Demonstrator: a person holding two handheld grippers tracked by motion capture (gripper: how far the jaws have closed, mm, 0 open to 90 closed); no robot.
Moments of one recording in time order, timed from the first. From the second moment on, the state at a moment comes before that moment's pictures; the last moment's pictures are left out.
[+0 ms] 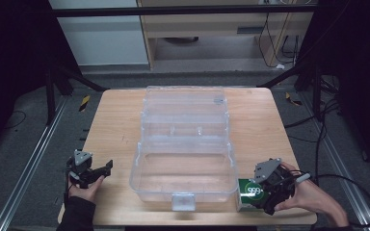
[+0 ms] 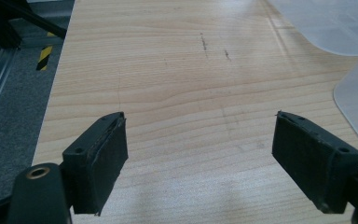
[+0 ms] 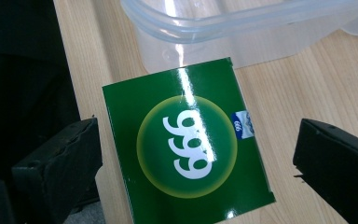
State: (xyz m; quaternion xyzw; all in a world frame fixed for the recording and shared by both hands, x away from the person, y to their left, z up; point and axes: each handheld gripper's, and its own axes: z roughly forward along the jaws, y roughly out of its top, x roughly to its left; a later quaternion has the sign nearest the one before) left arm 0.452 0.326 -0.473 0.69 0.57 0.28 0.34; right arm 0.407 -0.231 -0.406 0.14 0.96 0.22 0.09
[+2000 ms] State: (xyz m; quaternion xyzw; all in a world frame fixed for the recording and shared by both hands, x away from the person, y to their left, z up) left arm 0.453 0.325 -0.475 0.70 0.56 0.28 0.34; right arm 0.420 -0.215 -0.444 0.10 0.98 0.15 0.05
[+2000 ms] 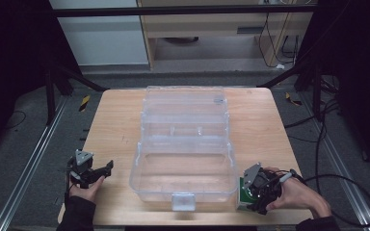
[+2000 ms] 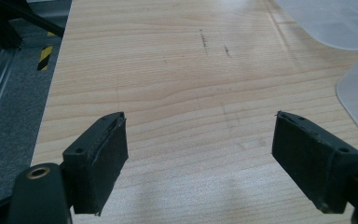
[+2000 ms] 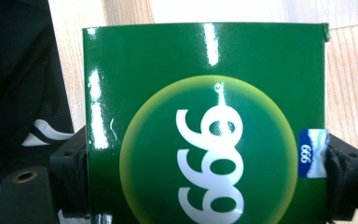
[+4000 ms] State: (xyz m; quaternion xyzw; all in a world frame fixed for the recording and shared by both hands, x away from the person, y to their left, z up) left arm 0.453 0.326 -0.474 0.70 0.57 0.29 0.34; right arm 0.428 -0.192 -0.298 0.10 0.97 0.20 0.10
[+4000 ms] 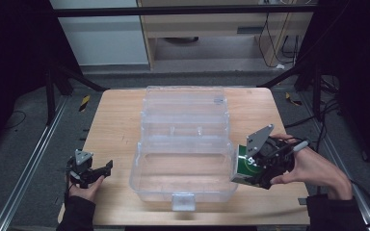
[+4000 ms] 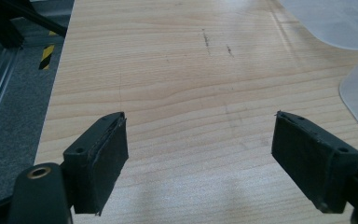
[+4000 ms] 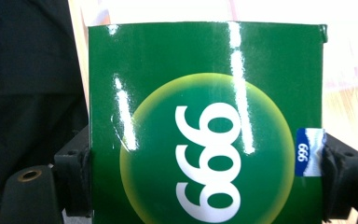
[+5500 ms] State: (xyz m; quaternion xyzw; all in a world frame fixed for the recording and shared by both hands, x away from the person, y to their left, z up) left arm 0.452 0.327 -0.472 0.69 0.56 0.29 0.34; right arm 0.457 -0.112 -0.347 0.07 0.98 0.18 0.08
